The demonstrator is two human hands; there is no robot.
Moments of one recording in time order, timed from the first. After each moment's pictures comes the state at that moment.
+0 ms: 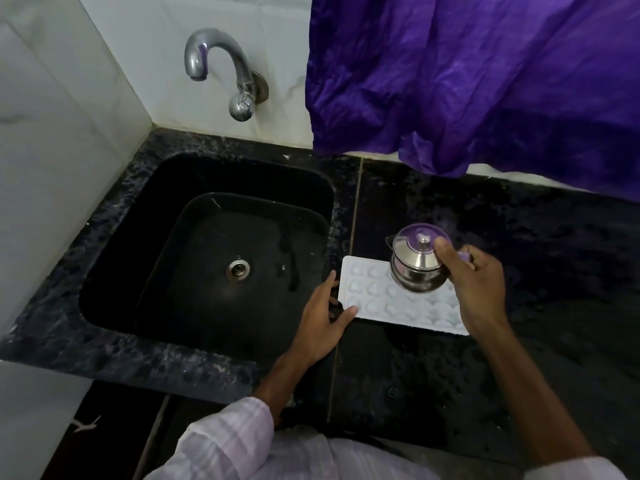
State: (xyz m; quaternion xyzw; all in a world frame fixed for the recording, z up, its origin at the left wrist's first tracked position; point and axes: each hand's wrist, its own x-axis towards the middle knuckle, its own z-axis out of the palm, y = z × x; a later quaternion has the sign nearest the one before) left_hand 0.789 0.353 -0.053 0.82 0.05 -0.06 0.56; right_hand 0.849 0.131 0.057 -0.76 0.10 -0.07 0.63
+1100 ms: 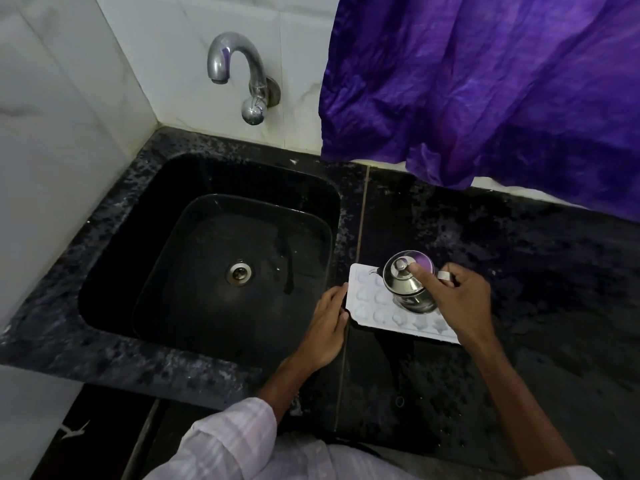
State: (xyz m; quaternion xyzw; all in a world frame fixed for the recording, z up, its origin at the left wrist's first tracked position) left_hand 0.792 0.364 -0.074 0.85 -0.03 -0.08 0.51; right_hand 0.845 0.156 0.049 -0.86 0.07 -0.06 0.50
